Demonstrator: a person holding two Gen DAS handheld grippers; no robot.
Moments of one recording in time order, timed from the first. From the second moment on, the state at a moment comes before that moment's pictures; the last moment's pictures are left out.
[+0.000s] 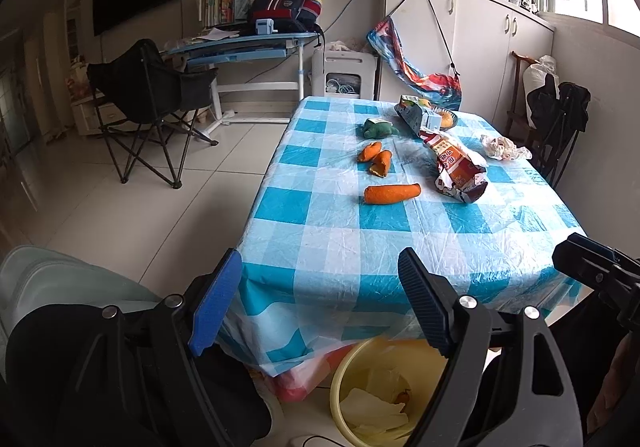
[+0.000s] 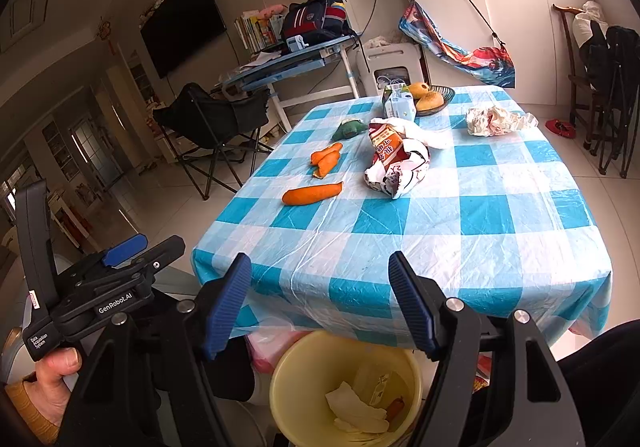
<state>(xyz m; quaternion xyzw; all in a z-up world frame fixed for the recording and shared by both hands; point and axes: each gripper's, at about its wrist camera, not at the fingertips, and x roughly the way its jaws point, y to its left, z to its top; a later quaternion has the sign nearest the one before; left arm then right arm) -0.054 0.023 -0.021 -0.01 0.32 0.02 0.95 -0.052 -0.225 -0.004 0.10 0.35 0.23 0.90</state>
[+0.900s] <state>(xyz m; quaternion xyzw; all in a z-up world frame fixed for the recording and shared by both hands) 0.084 -0.012 -0.024 0.06 0.39 -0.08 0.92 0.155 -0.246 -0.016 0.03 0.43 0.20 0.88</state>
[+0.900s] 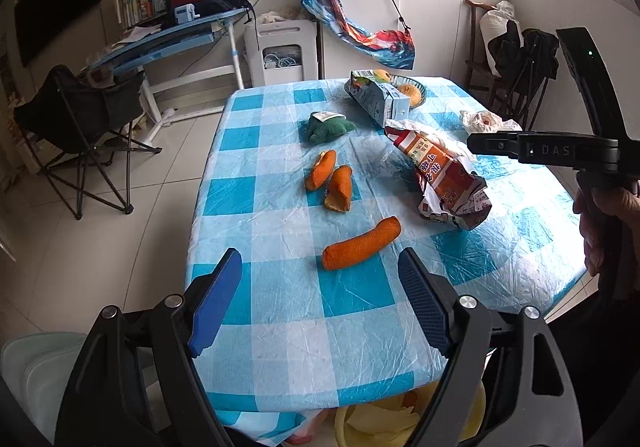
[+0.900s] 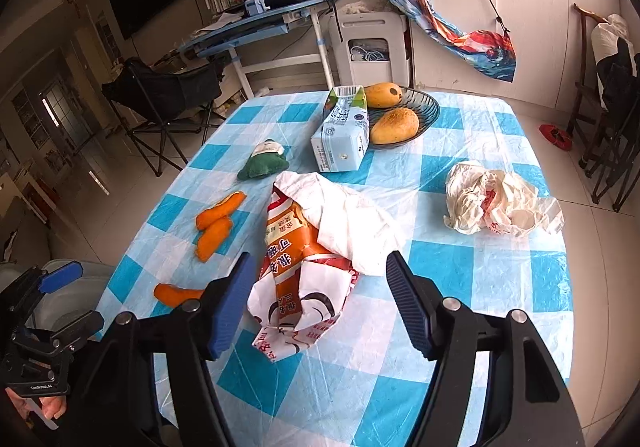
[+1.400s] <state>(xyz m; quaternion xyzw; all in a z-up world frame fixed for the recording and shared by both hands) 0.089 -0.040 -0.044 0.10 0.40 -0.08 0.91 0.209 -0.237 -0.055 0.06 0.48 0.24 0.84</state>
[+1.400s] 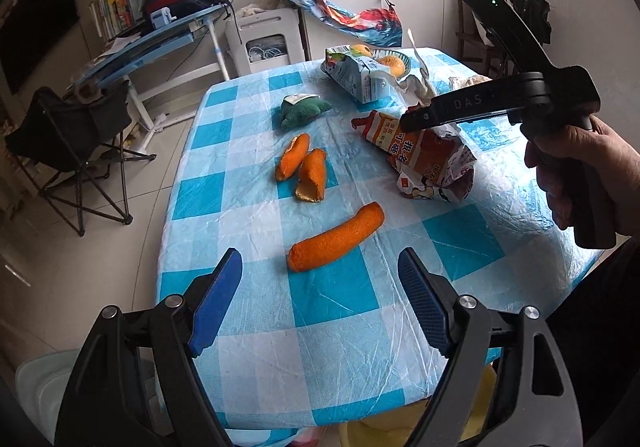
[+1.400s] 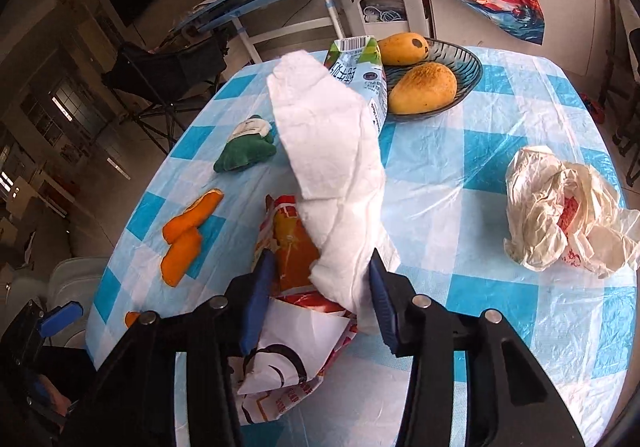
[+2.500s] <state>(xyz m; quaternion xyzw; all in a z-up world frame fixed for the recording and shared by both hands) 0.139 -0.063 -0.075 0.22 0.45 -0.14 0.85 0.181 -0.287 0.014 0.24 0.37 0.30 0.85</state>
